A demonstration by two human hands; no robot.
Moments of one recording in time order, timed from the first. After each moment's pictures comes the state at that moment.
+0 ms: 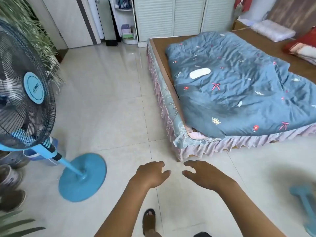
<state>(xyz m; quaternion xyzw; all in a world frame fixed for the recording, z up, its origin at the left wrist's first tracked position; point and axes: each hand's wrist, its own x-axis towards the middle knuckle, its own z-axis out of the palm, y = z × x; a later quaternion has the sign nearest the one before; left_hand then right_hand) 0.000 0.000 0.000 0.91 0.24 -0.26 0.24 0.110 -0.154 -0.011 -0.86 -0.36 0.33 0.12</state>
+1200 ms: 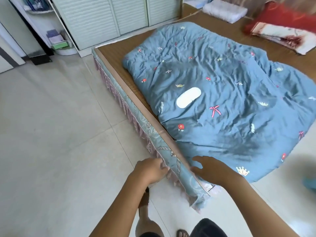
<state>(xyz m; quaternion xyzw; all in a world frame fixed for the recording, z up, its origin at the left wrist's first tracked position) 0.439 0.352 -0.025 0.93 0.08 -0.31 0.18 0.486 0.145 -0.029 -0.92 -0.14 0.33 0.15</state>
